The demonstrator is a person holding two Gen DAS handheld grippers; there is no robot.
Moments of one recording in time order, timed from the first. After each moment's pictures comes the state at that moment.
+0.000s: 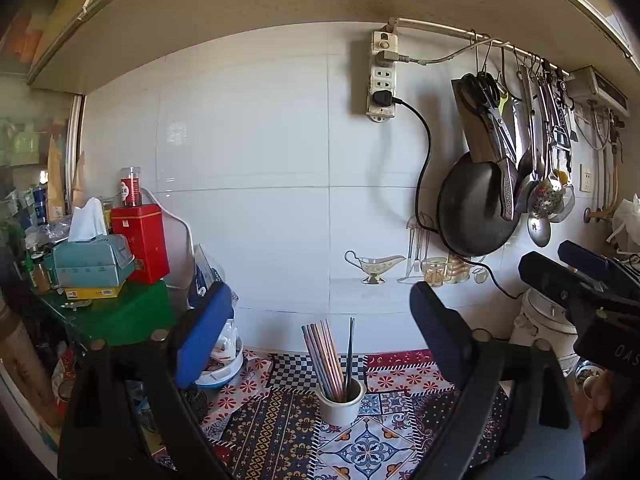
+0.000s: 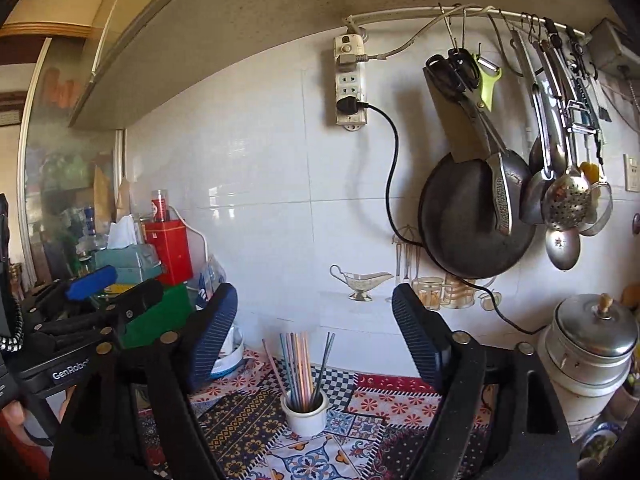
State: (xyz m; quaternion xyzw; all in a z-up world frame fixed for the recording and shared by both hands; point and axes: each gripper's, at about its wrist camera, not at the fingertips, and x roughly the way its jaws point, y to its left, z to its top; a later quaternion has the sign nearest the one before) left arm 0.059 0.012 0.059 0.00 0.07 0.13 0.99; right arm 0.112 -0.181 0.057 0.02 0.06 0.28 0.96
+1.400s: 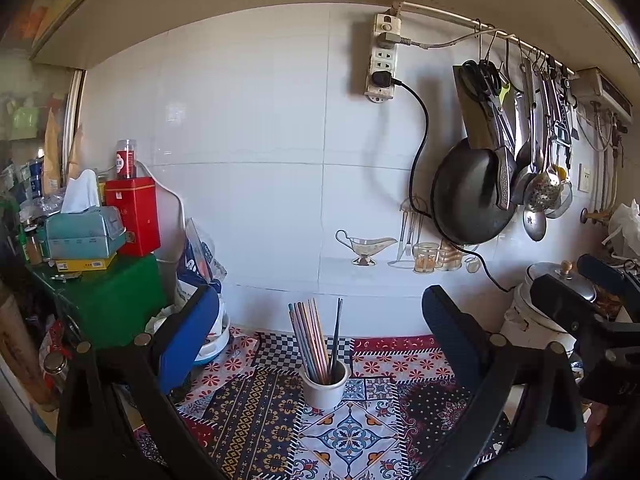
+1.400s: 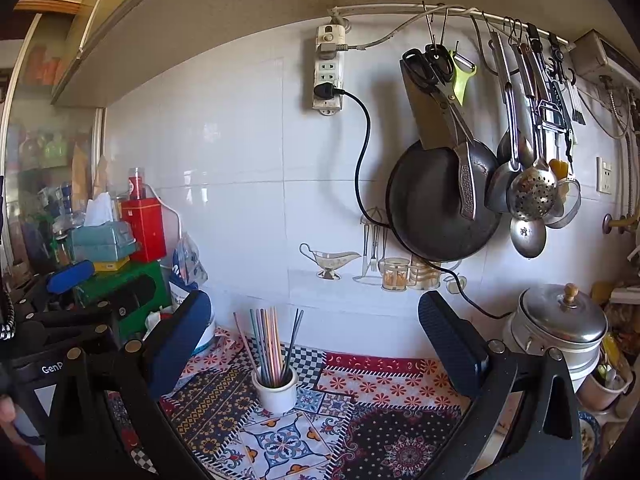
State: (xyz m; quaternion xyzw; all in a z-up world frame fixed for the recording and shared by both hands) left arm 0.063 0.004 0.044 -0.03 0.10 0.13 0.99; right arm 0.096 -0.192 0.047 -0.01 0.08 0.23 0.97
